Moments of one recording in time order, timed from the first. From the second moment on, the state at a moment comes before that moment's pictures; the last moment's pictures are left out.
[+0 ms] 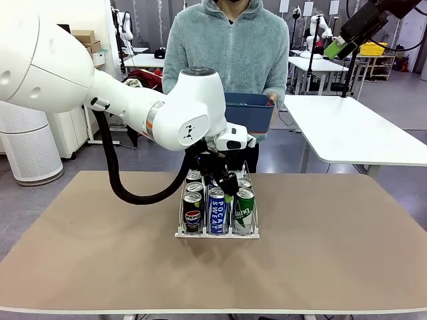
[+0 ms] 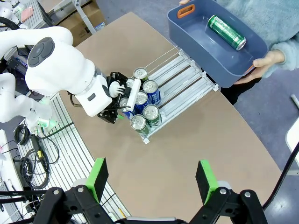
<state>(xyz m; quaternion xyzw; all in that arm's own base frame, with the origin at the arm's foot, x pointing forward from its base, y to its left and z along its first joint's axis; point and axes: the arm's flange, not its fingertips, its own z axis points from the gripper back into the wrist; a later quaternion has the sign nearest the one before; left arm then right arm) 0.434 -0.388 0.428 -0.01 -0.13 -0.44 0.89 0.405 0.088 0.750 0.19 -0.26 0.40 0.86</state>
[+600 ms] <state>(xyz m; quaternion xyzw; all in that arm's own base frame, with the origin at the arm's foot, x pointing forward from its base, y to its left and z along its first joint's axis) 0.405 -0.333 0.512 -0.06 -0.17 -0.45 0.87 0.405 0.088 0.750 0.19 -0.26 0.40 0.86</state>
